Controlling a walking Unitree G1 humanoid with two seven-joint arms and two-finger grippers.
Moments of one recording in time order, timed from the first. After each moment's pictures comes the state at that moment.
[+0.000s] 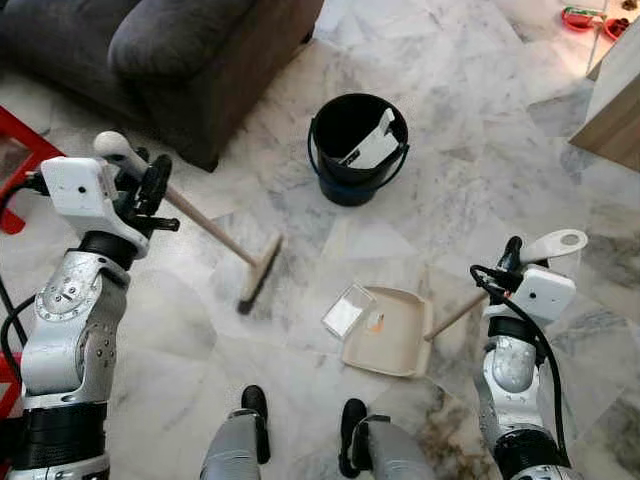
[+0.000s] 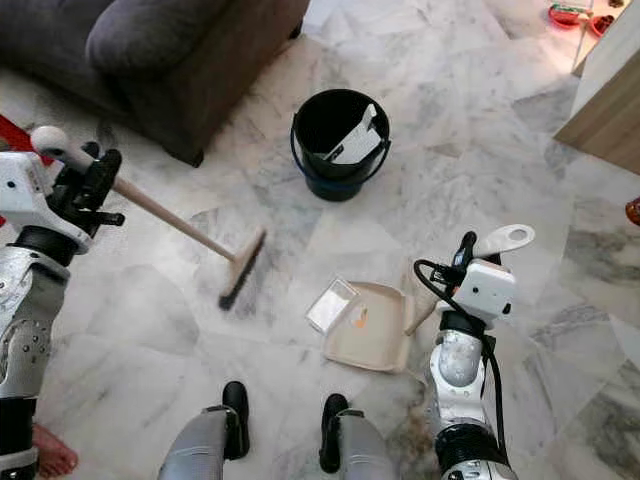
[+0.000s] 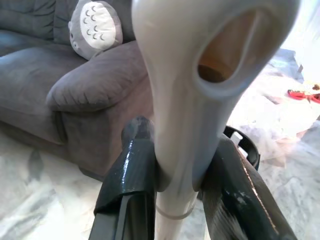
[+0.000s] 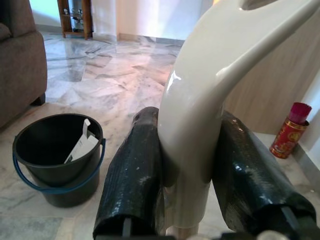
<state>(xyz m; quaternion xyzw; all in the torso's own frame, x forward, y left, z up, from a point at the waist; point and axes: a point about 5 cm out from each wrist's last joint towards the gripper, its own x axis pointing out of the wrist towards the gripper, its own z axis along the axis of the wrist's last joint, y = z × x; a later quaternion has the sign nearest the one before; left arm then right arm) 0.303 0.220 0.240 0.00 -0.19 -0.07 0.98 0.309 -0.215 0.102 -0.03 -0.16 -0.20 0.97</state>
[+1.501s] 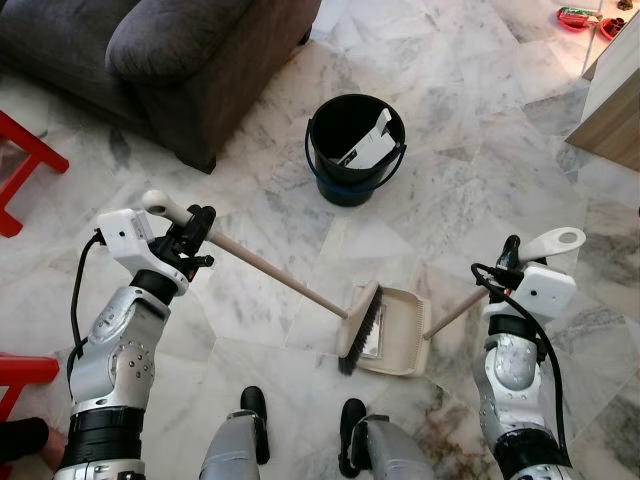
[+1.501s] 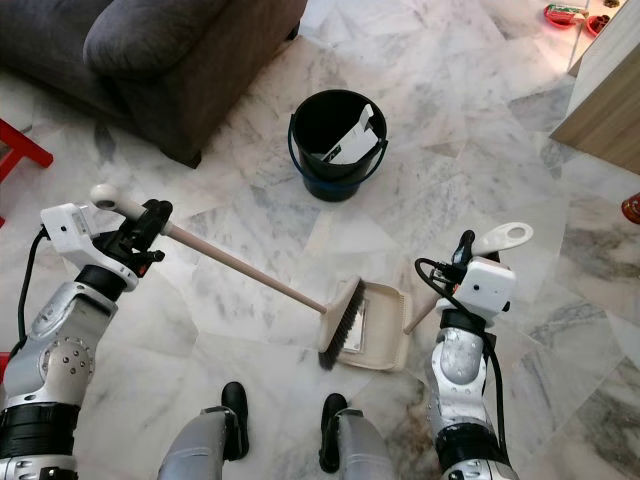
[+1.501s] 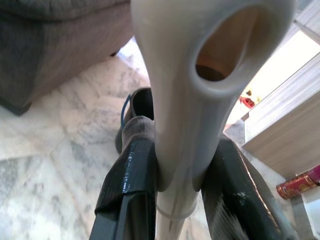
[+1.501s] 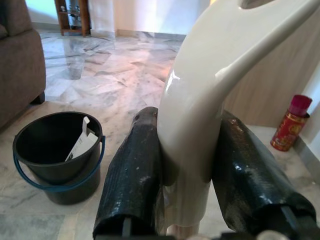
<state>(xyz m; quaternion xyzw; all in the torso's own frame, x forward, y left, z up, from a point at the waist) 0.318 0.207 0.184 -0.18 -0.11 -0.14 0.97 0.313 -0.215 0.103 -0.01 -0.15 -0.19 0.97</state>
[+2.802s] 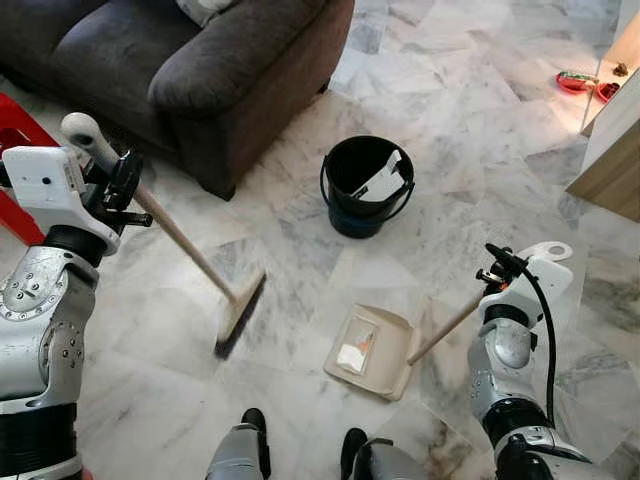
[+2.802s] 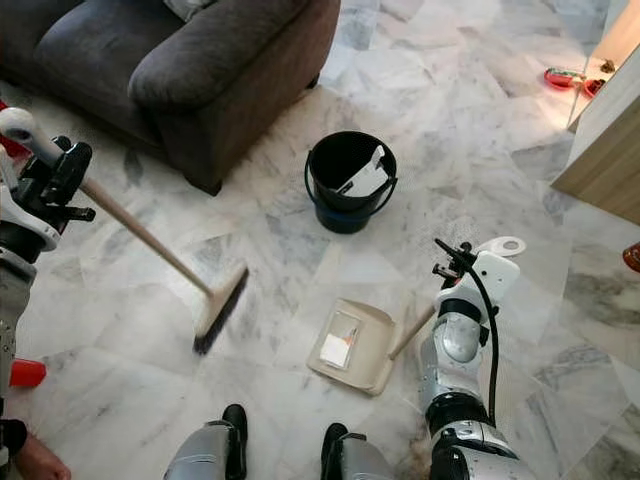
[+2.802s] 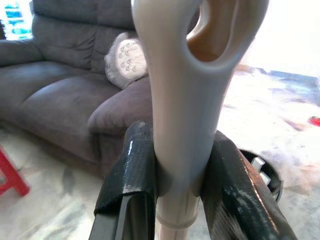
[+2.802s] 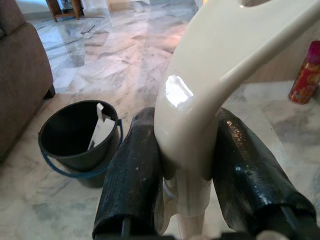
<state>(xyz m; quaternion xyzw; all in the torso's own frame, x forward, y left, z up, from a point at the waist) 0.297 0.234 0.231 0.01 -0.17 -0.04 0.99 0.332 -0.221 0.081 0.11 -0.02 -0.22 0.97</state>
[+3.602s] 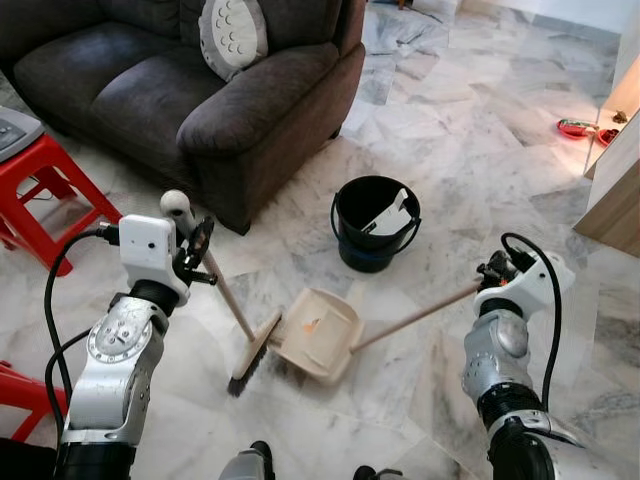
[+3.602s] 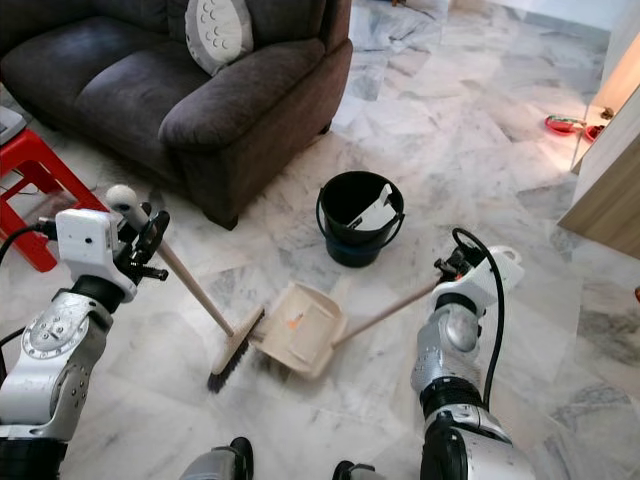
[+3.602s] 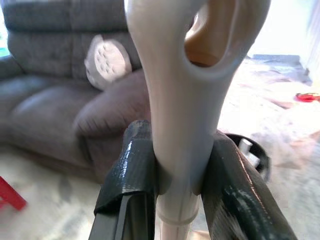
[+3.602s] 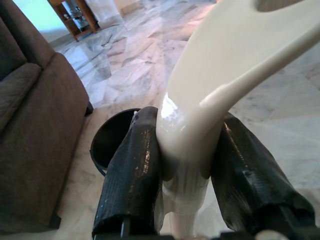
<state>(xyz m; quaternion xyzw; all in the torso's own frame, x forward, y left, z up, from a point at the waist) 0.300 0.199 0.200 0.07 -0.14 -0.08 0.98 0.345 -0.220 0.089 0.22 -0.01 -0.22 0.95</state>
